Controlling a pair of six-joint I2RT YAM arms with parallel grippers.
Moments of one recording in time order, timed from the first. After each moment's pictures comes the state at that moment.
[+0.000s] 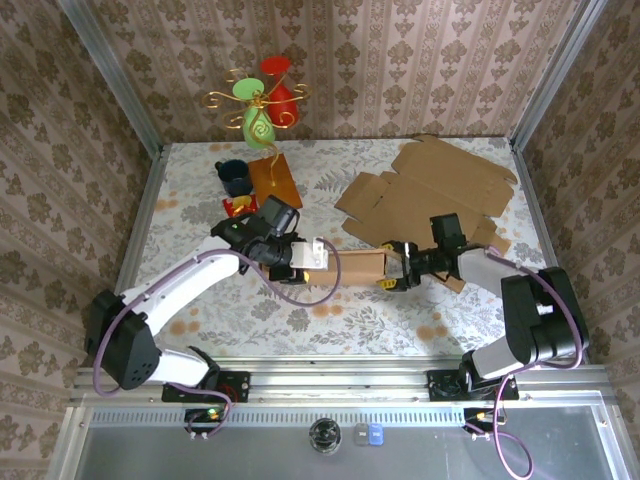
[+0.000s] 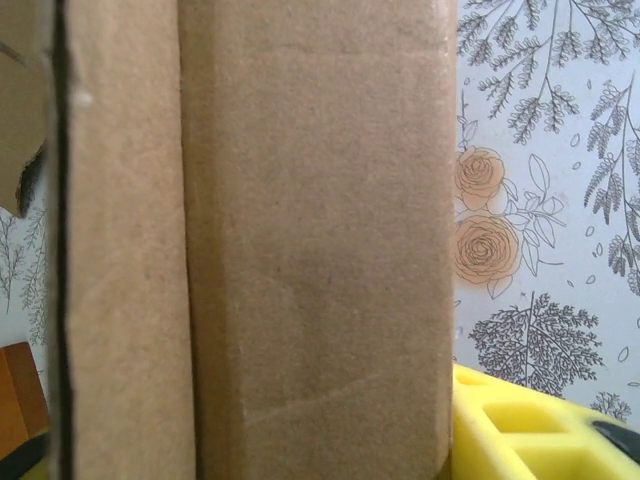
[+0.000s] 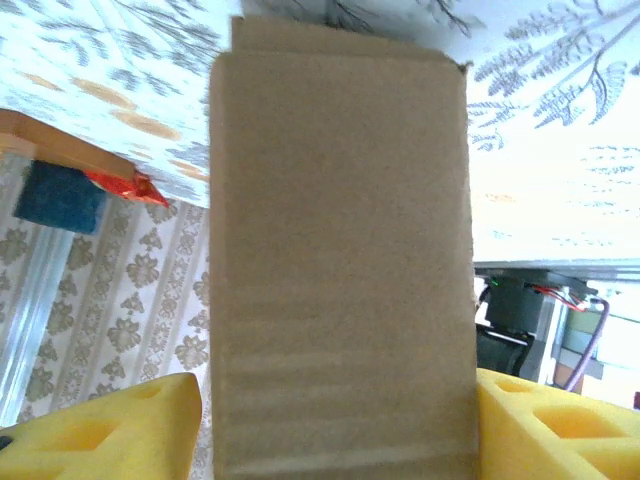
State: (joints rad) left arm -0.71 1.39 1.12 -0.81 0.27 0.95; right arm 0.14 1.48 0.67 -0.20 -0.96 1.85
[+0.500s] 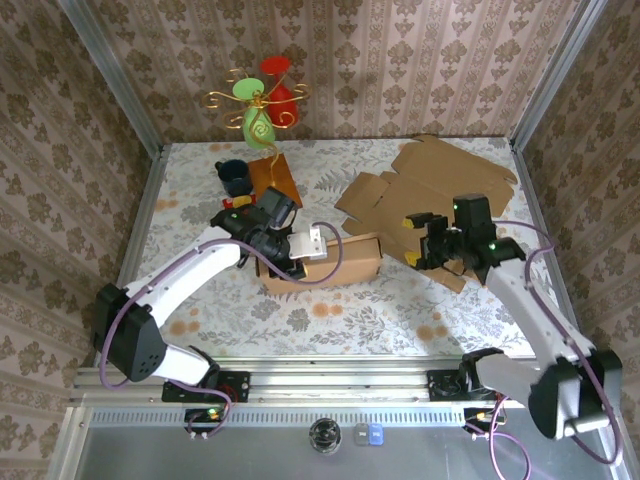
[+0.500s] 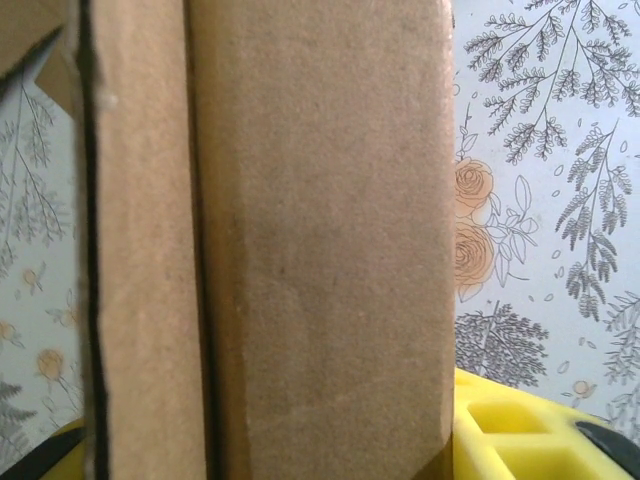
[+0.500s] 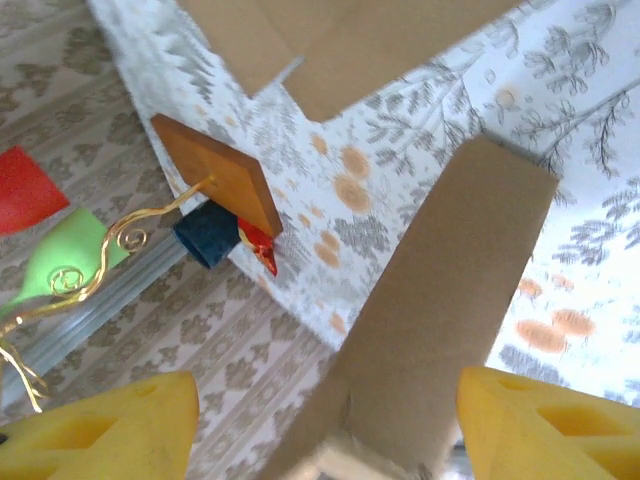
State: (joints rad) left arm -0.68 1.43 1.20 -0.92 0.29 0.77; right arm 0.20 1.07 0.85 -0.54 -0.42 1.61
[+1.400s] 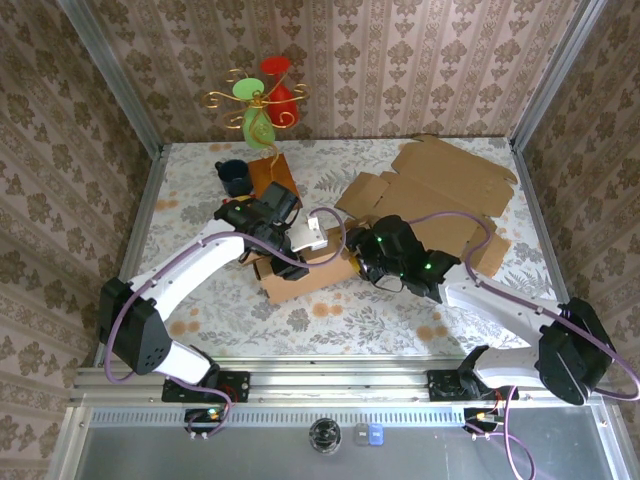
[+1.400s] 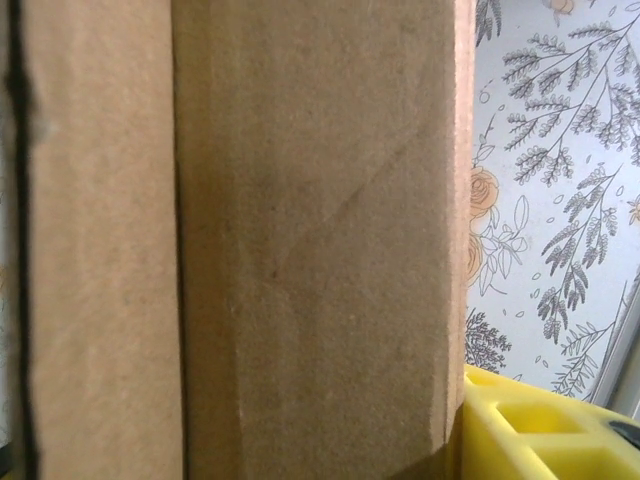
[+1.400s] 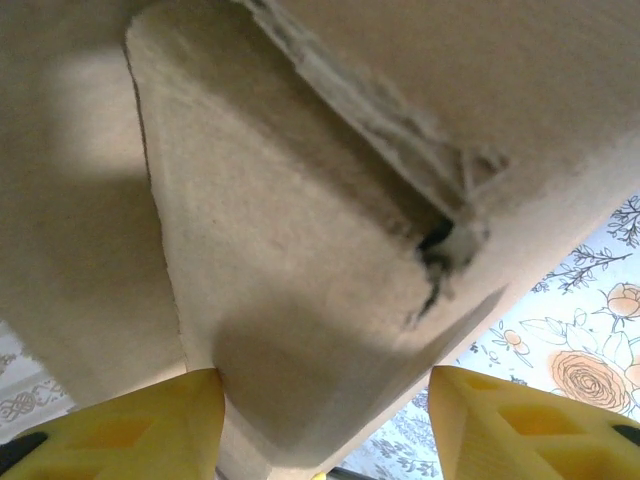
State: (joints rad) left arm -0.69 1.47 1.26 -0.99 0.24 0.55; right arm 0.71 1.28 0.82 -0.15 -0.06 1.61
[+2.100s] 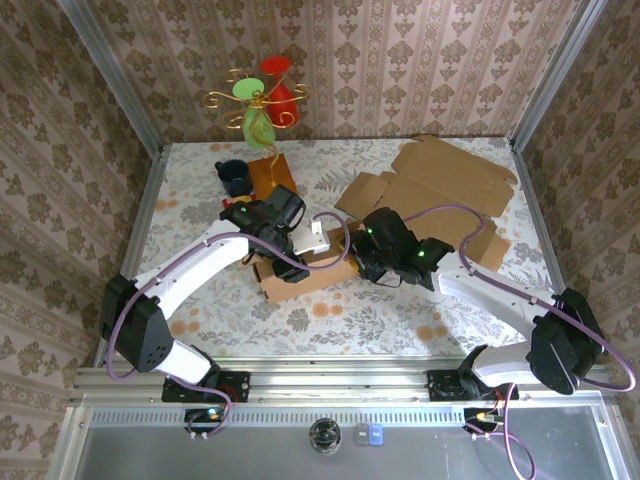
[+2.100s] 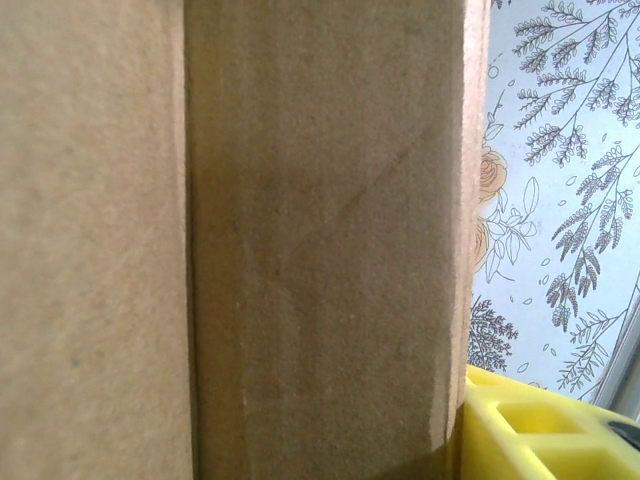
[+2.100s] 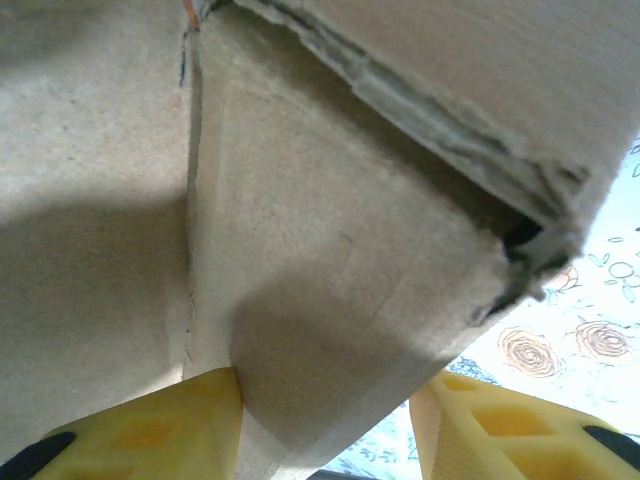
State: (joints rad) left arm -0.71 1.49 1.27 -1.00 0.20 0.55; right arm 0.71 1.35 0.95 -0.38 -0.08 1.59
